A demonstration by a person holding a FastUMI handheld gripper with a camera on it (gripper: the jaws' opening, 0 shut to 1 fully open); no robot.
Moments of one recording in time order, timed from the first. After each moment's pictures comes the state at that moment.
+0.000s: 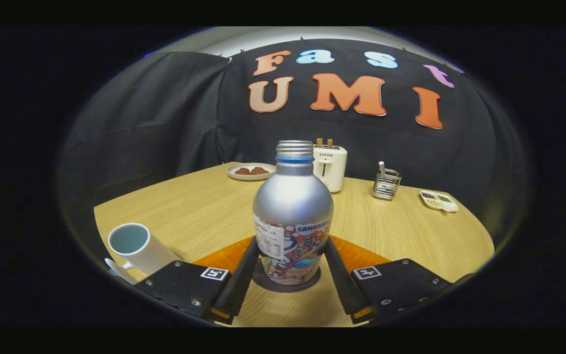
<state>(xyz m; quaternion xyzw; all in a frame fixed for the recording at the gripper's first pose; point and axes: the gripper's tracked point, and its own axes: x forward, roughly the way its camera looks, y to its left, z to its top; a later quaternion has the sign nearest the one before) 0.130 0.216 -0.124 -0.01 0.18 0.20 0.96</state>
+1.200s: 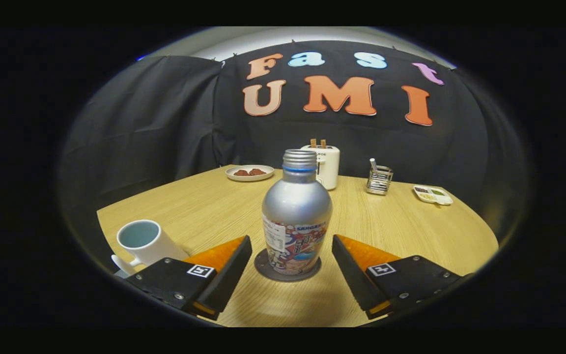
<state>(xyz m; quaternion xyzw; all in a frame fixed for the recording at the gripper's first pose) 0.098 0.201 -0.113 0.01 0.17 0.18 0.97</state>
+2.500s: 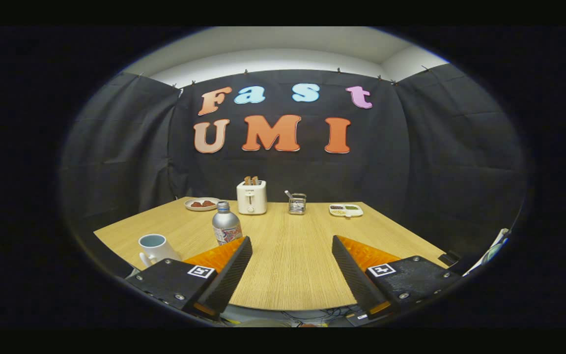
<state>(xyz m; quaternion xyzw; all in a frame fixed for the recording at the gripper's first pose) -0.027 0.041 -0.018 0.04 0.09 0.02 1.00</state>
